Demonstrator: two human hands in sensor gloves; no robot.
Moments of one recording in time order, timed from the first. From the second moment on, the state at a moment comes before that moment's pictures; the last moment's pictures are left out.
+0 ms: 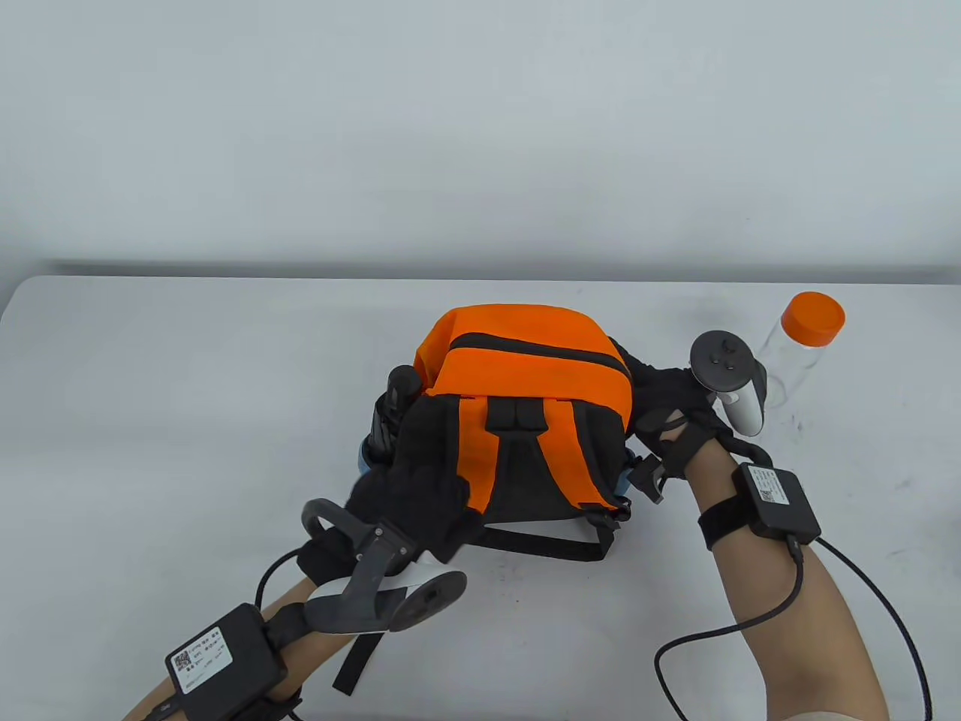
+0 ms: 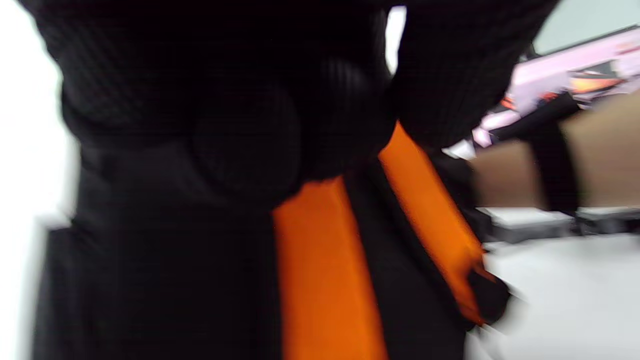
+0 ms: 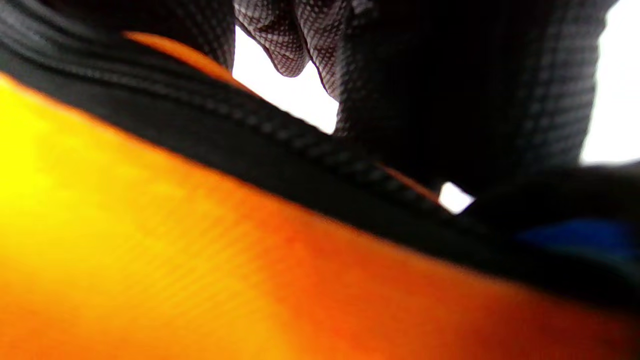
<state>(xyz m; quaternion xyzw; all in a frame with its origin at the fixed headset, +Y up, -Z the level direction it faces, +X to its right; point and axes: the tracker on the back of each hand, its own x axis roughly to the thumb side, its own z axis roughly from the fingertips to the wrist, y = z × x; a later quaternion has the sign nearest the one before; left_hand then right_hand) -0.095 -0.596 -0.221 0.17 -0.35 -0.04 0.92 0.207 -0.673 -0.436 0.18 0.08 0.83 0.52</state>
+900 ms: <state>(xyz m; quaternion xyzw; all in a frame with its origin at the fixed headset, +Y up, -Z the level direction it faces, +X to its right) -0.089 -0.646 -0.349 -0.03 -0.32 0.25 0.92 0.136 -0.644 -0.401 0.28 0.04 0.89 0.34</state>
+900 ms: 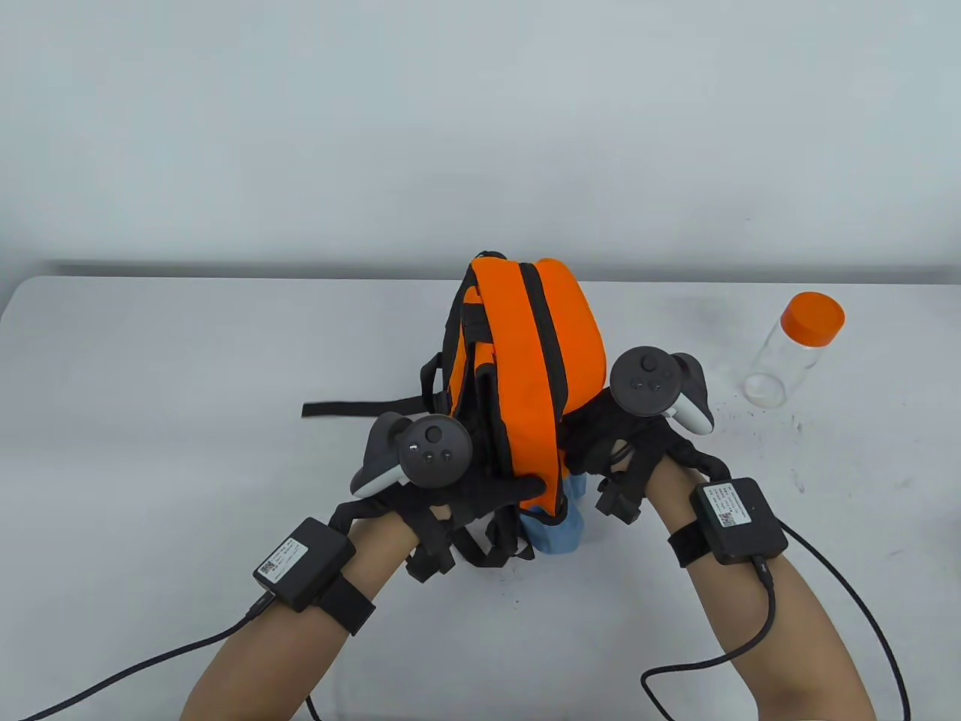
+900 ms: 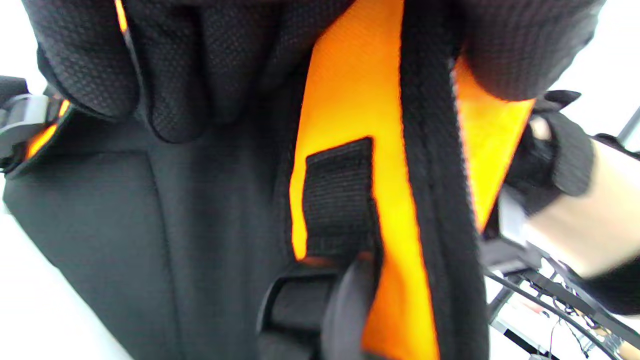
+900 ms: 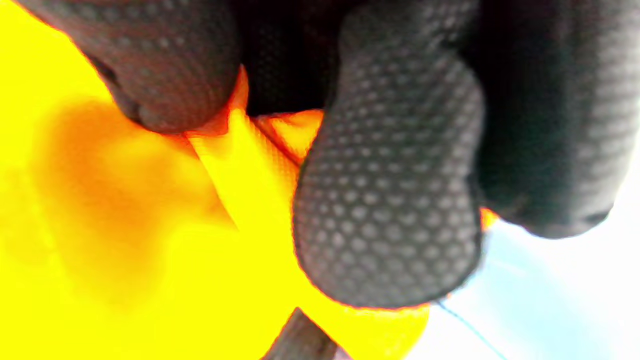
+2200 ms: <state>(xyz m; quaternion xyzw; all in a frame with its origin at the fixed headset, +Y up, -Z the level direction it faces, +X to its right) -0.098 -0.633 -0.352 0.01 -0.20 0.20 0.96 0.267 -0.597 -0.486 -0.08 0.06 0.99 -0.10</state>
